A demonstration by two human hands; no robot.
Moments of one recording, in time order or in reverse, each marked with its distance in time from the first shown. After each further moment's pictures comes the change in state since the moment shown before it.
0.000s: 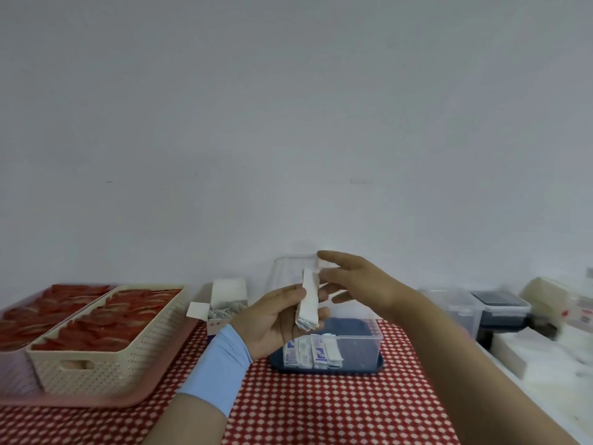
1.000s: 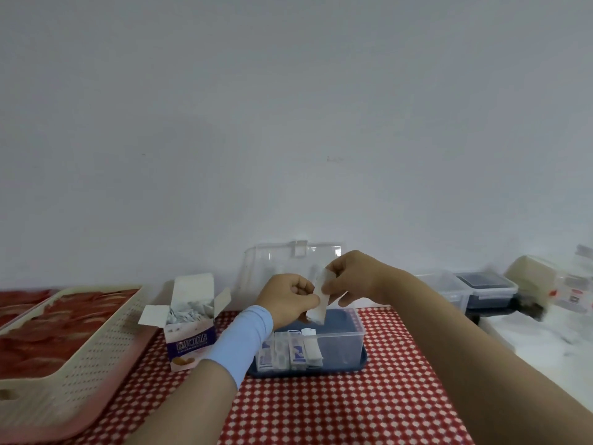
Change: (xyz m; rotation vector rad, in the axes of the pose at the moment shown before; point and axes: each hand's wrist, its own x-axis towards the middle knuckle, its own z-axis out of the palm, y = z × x) left_hand 0.099 -0.030 0.000 1.028 0.354 0.048; right_hand 0.058 0.069 -0.045 -0.216 0.027 0.271
